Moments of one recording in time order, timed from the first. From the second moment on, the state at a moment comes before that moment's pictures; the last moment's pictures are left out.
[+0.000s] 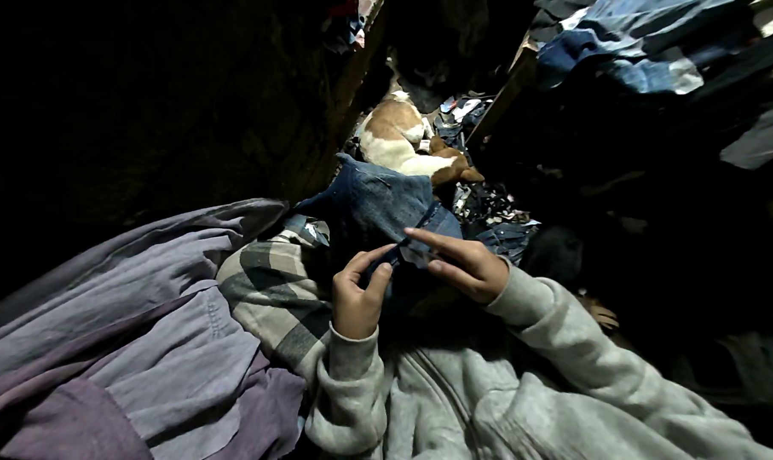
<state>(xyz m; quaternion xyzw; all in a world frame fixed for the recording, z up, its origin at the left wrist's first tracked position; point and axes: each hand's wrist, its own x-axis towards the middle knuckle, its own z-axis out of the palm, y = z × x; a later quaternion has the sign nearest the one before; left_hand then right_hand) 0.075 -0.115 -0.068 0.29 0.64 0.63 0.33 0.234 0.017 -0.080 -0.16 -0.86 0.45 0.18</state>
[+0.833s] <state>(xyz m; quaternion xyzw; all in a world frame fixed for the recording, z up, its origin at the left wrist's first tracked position) 0.054 -0.115 -0.074 0.40 0.74 0.47 0.28 0.237 0.039 -0.095 -0.29 -0.84 0.42 0.21</state>
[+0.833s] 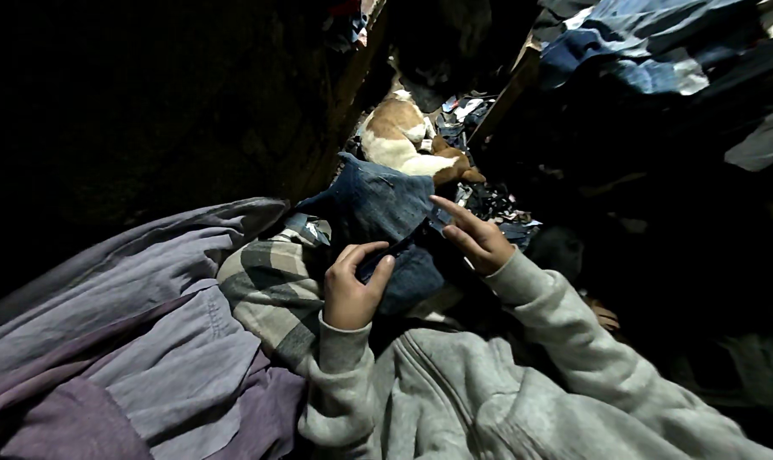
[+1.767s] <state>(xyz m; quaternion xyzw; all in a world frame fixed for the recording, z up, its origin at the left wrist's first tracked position) 0.077 -0.112 -0.073 0.35 0.64 0.59 0.34 0.241 0.012 -0.086 -0.23 -0.77 0.52 0.28</state>
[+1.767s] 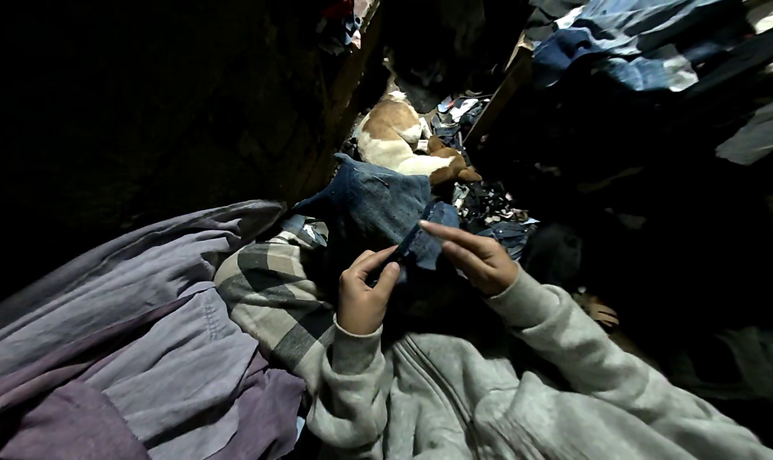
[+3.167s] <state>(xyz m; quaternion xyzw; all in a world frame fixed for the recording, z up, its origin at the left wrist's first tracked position) 0.074 -0.108 -0.066 0.29 0.58 0.62 0.43 0.243 0.039 -0.072 -0.10 -0.86 0.48 0.14</state>
